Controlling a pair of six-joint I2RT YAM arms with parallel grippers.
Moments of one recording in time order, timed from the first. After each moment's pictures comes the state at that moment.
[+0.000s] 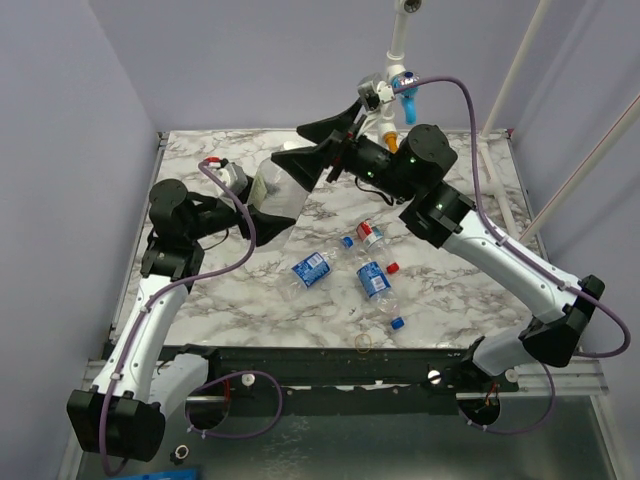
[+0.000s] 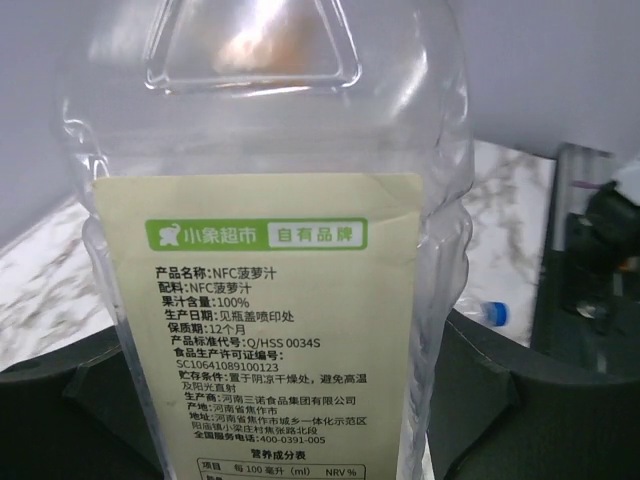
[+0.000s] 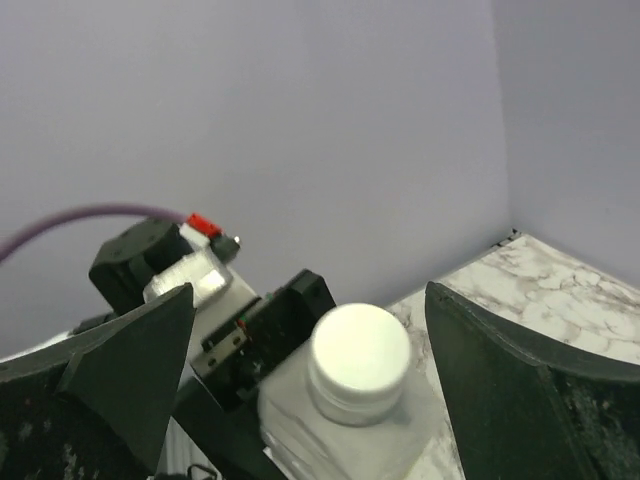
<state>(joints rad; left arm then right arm) -0.16 0.95 0.90 0.11 1.05 -0.09 0.84 1.45 1.55 0.22 -0.30 0.36</state>
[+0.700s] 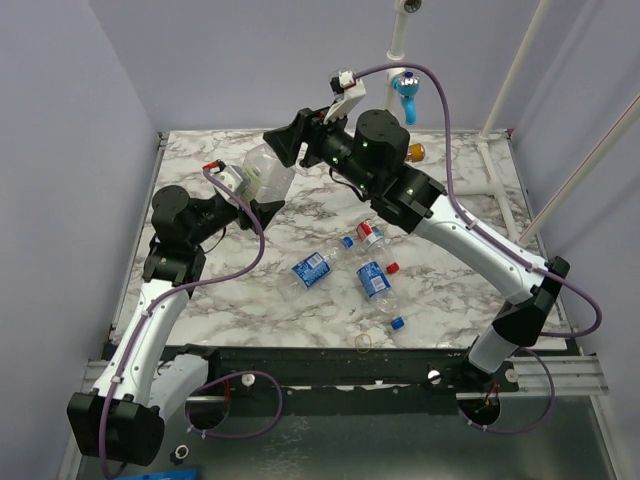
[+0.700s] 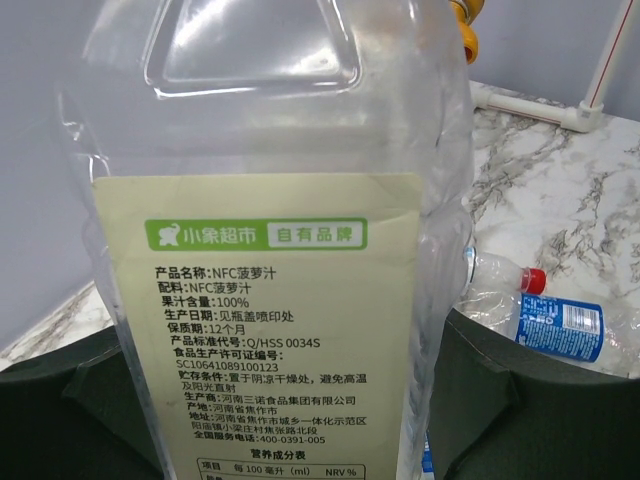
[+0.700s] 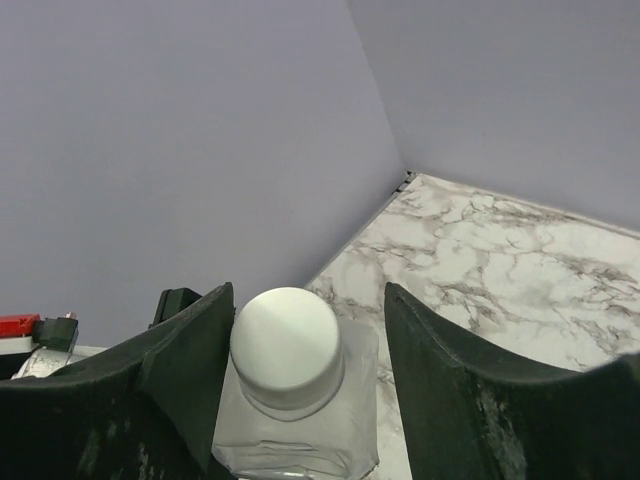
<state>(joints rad) -0.17 0.92 0.84 0.13 0.68 0.14 0.92 1.66 1.85 -0.09 0.11 0.34</state>
